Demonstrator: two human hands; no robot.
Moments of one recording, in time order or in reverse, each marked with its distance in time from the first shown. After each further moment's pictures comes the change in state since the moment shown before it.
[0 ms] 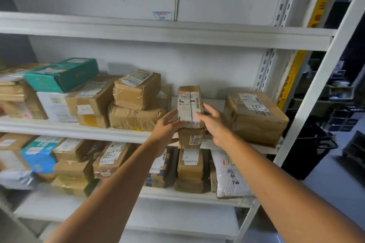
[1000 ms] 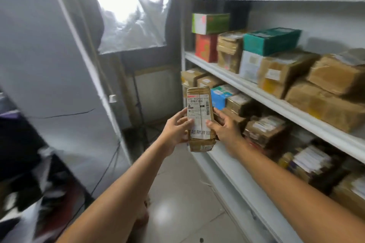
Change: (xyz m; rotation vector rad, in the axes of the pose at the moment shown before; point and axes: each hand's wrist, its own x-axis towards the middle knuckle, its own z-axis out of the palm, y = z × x) left_hand -0.334 -0.073 -0.213 -0.080 0.889 0.084; right_hand -0.220 0.061 0.299 0.162 -1.057 -0.074
